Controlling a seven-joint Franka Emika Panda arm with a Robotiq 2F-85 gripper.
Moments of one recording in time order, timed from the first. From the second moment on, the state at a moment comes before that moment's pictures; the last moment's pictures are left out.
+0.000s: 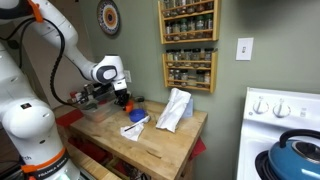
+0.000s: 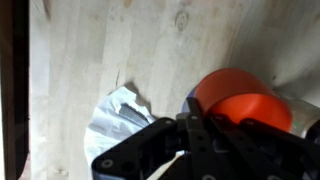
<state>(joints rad) -0.05 -0.17 0.14 -2.71 0.09 2.62 1.35</state>
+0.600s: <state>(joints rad) -0.20 -0.08 0.22 -2.67 -0.44 2.69 1.76</state>
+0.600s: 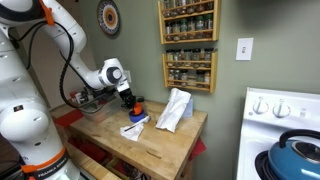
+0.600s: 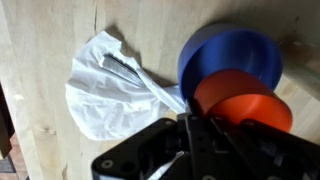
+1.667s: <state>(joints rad) -0.03 0.05 0.06 -2.60 -0.35 2.69 1.73</state>
